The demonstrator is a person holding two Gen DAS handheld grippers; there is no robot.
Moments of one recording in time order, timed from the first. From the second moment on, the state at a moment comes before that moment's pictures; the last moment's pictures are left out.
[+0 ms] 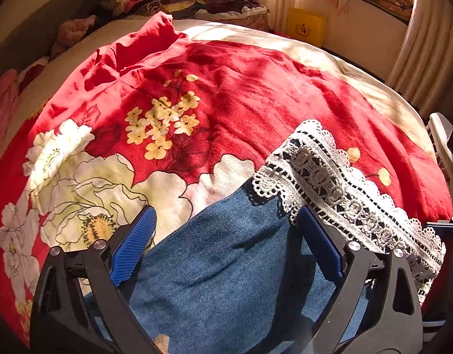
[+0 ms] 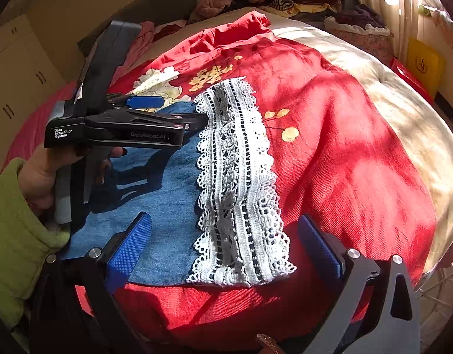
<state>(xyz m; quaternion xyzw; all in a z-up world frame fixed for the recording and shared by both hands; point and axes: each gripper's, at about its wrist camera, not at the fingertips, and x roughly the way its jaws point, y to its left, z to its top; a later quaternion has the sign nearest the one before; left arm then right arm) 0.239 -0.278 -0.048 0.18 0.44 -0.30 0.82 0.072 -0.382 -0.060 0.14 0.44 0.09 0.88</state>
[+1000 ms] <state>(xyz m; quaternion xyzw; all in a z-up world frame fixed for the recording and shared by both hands) 0.203 -0.177 0.022 0.06 0.38 -0.33 0.86 0.060 -0.282 0.019 0.08 0.38 0.23 0.89</state>
